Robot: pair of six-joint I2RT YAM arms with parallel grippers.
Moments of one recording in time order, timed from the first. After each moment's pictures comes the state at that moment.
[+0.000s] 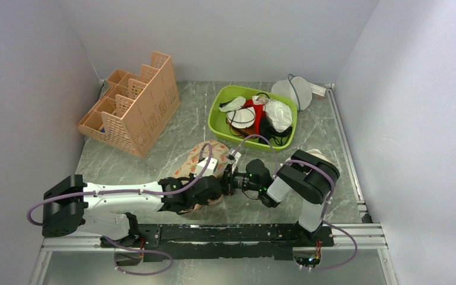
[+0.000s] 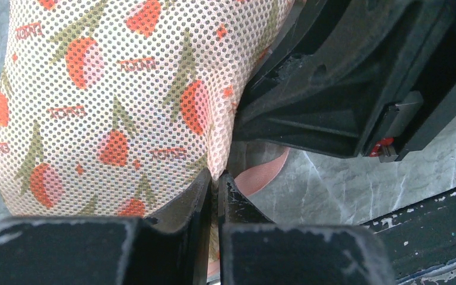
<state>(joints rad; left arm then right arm) -1.28 1.29 0.72 -0.43 -0.55 -0.77 0.82 1.82 0.33 1.25 -0.52 0.50</state>
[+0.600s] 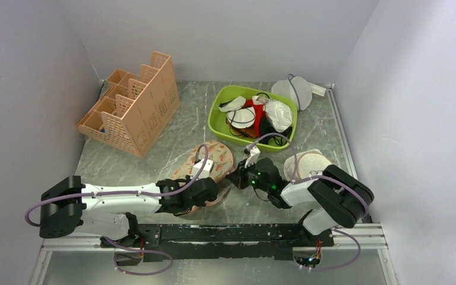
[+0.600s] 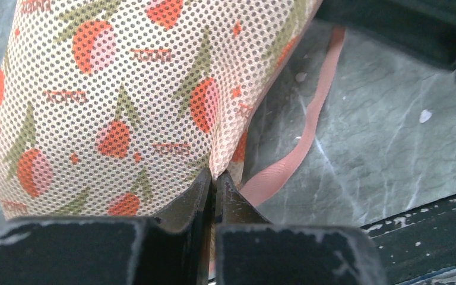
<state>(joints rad) -1.28 1.26 0.68 -0.42 -0.56 -0.81 0.77 1.52 0.25 0.91 -0.20 0.48</state>
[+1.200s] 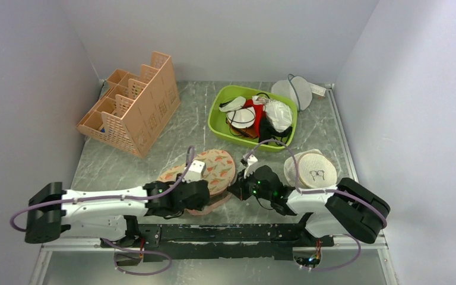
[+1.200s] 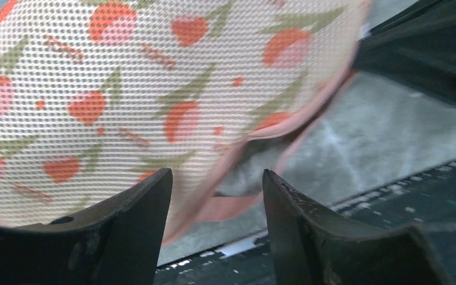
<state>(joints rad) -1.30 1.16 0.65 -0.56 -0.55 -0.88 0.86 1.31 0.21 0.64 -0.14 0.44</state>
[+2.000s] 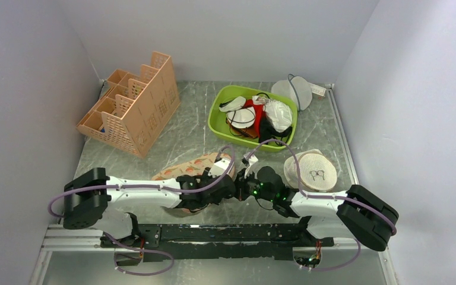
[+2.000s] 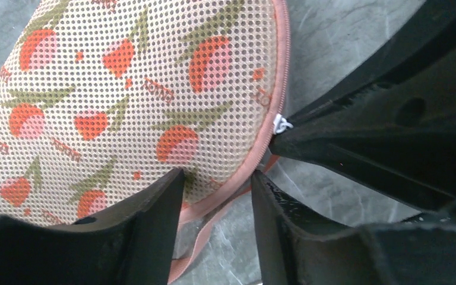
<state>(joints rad) -1.30 1.45 0.86 -0.41 -0.57 -0.65 0.91 1.20 0.20 0.63 -0.17 0.50</state>
